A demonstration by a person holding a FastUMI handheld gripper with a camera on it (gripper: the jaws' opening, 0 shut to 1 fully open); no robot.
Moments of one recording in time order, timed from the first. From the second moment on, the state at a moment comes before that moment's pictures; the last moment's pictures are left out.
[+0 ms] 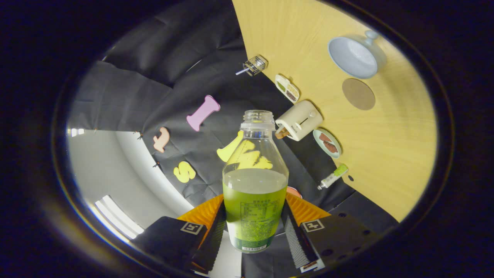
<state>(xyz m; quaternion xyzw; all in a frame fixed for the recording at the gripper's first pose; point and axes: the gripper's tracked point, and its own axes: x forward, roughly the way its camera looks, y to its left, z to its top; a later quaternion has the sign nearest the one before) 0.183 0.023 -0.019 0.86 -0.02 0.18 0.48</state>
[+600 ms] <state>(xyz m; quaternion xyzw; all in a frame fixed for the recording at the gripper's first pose) 0.183 0.039 -0.024 0.62 0.03 0.14 0.77</state>
